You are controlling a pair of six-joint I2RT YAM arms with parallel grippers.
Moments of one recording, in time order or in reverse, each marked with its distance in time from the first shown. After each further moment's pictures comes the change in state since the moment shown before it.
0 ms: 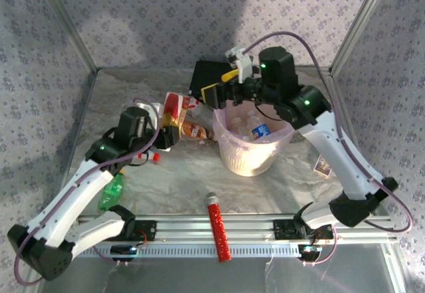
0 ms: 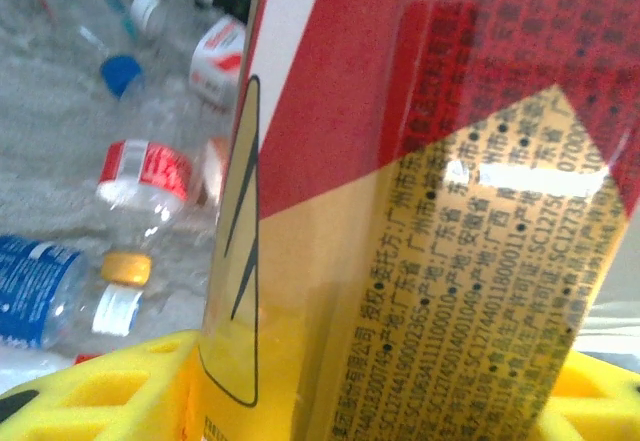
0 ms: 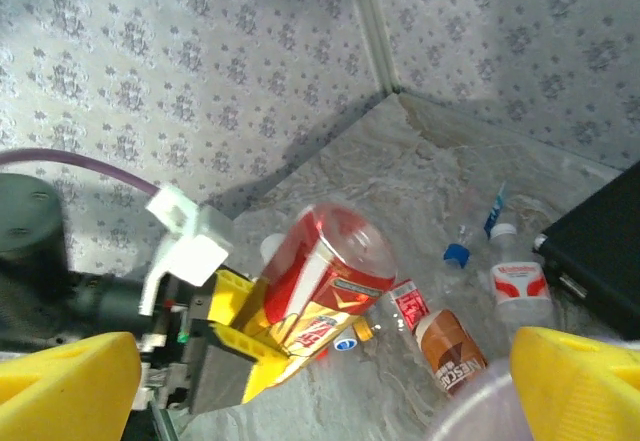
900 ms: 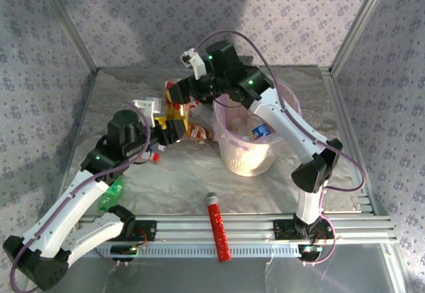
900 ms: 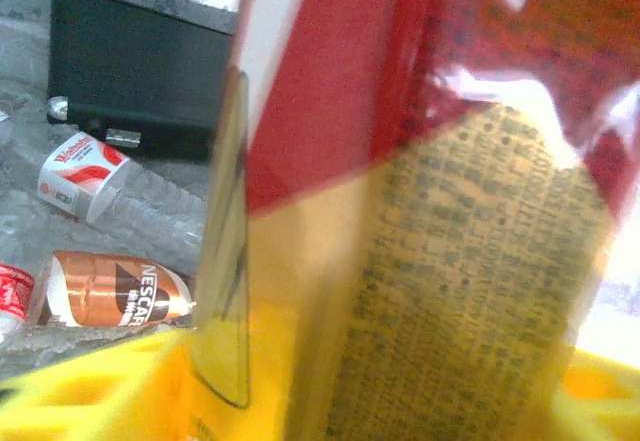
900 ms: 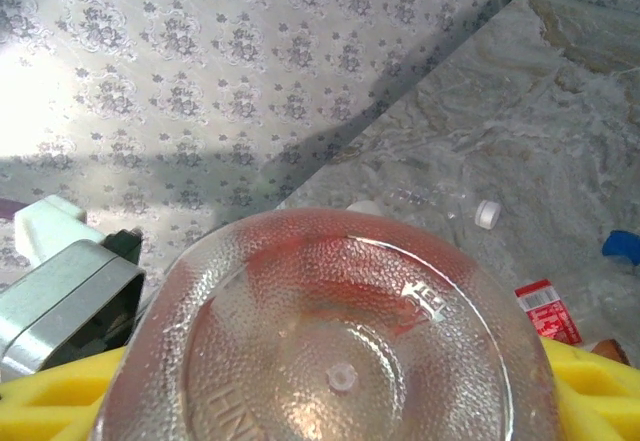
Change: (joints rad) left arm -0.008 -0.075 -0.073 0.293 0.150 -0.091; right arm 0.074 0.395 0.285 -0.016 -0.166 0.093
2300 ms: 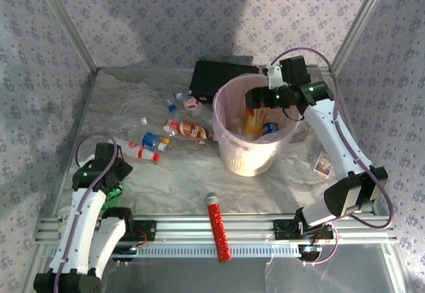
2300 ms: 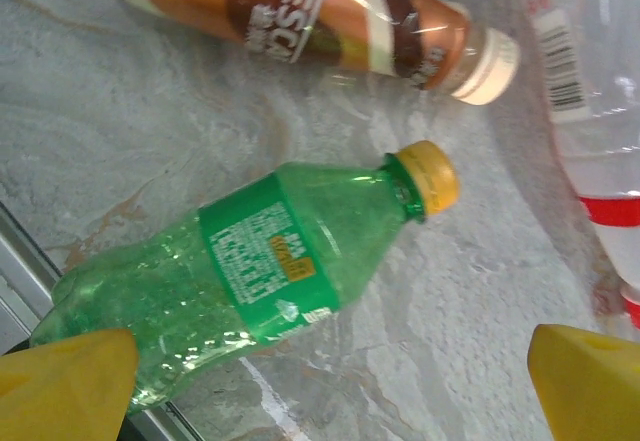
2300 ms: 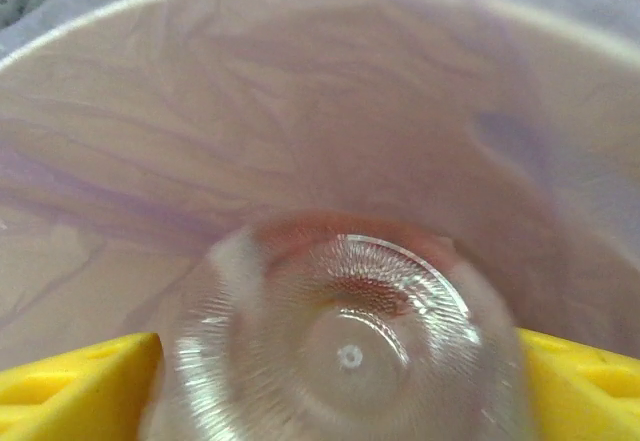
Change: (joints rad) left arm 0.529 -0.199 -0.290 -0.794 -0.495 -0.425; right arm -0.462 -0.366 -0.546 -0.184 0.220 -0.169
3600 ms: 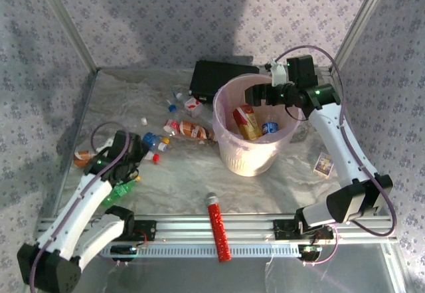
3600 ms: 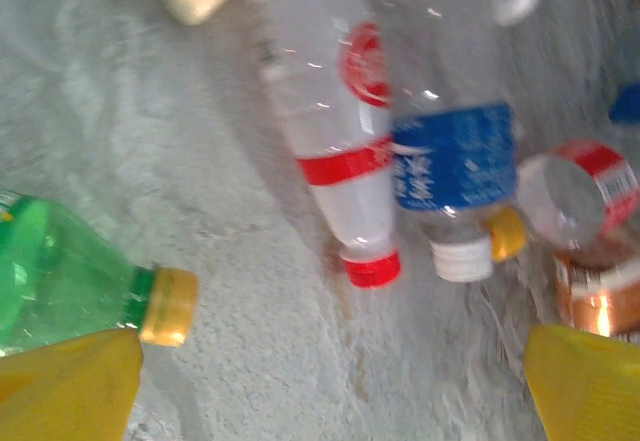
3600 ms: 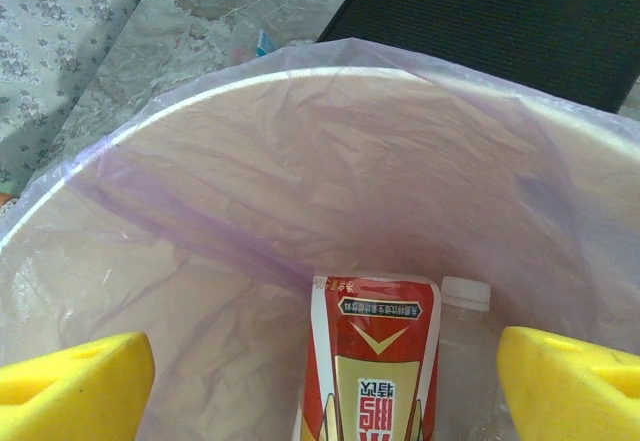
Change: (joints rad) left arm -0.269 0.135 0.046 0.268 0.056 -0.351; right arm -0.025 -0.050 -0.013 0.077 -0.100 -0.017
